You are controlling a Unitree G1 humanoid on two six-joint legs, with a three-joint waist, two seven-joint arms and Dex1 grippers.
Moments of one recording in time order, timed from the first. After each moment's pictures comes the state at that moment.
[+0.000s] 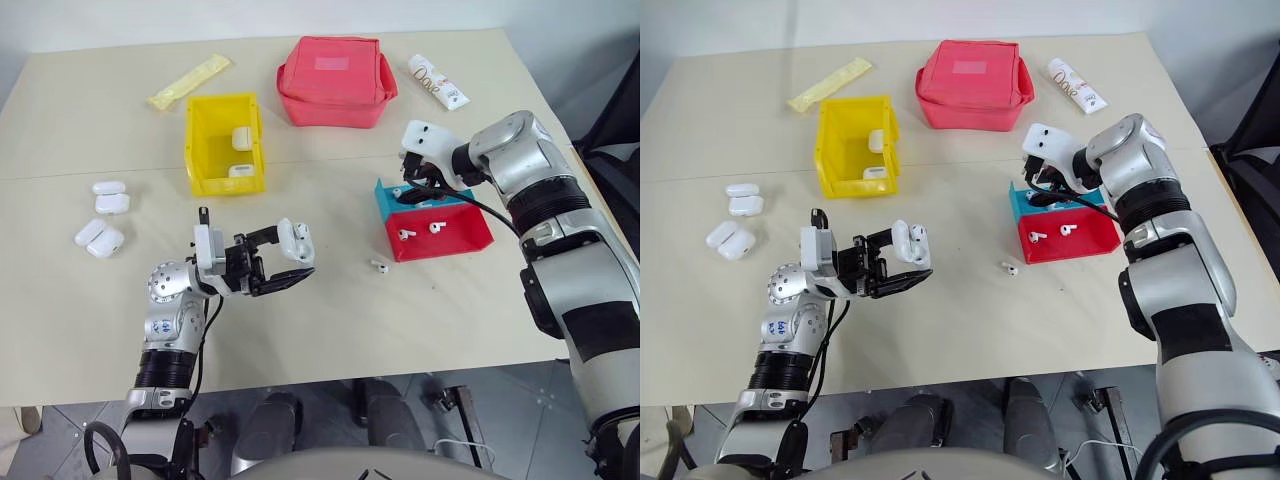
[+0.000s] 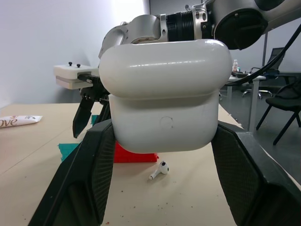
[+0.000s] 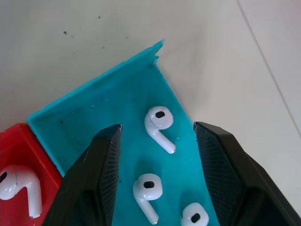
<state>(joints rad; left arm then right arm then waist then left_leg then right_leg) -0.31 0.29 0.07 0.15 -0.51 -0.18 -1.28 -1.27 -0.50 0.43 1.07 -0.22 0.24 1.13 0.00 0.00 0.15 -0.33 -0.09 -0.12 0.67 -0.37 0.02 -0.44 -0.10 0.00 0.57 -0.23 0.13</state>
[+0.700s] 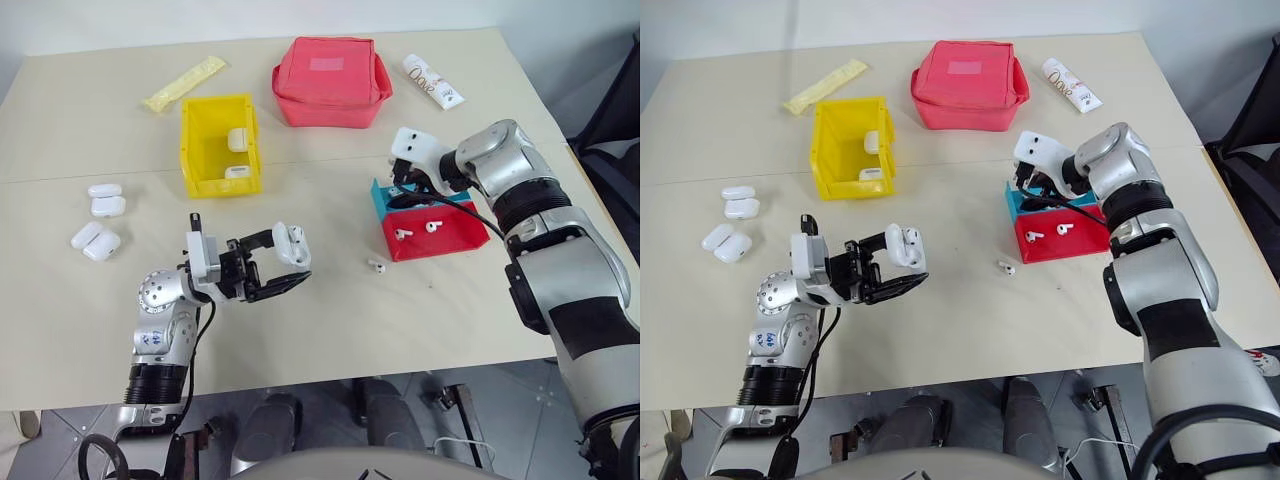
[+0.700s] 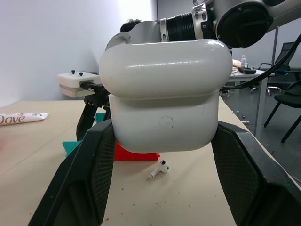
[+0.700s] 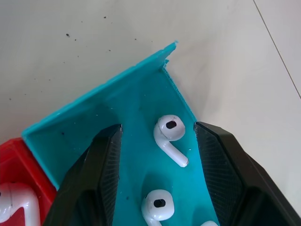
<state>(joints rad) -0.26 0.31 0.07 0.06 -0.51 -0.15 -1.22 -1.29 -0.44 0.39 1.18 -0.26 0.17 1.10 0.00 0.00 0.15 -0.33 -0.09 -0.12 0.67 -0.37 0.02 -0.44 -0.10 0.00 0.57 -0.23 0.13</state>
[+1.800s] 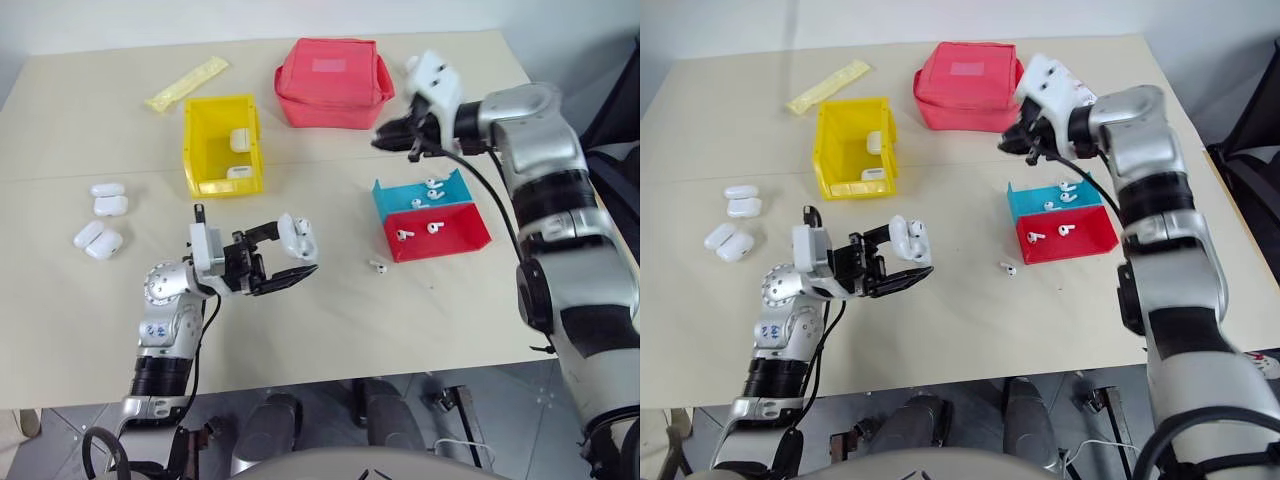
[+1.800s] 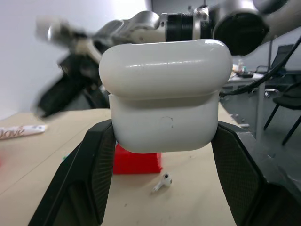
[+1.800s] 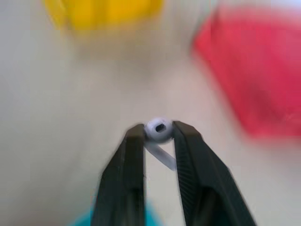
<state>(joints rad) -0.31 0.28 0.04 0.09 -0.52 -0.15 -1.23 -1.15 -0.49 0.09 0.66 0.01 0.25 1.17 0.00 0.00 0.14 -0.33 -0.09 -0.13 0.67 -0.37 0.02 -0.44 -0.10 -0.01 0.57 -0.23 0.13</state>
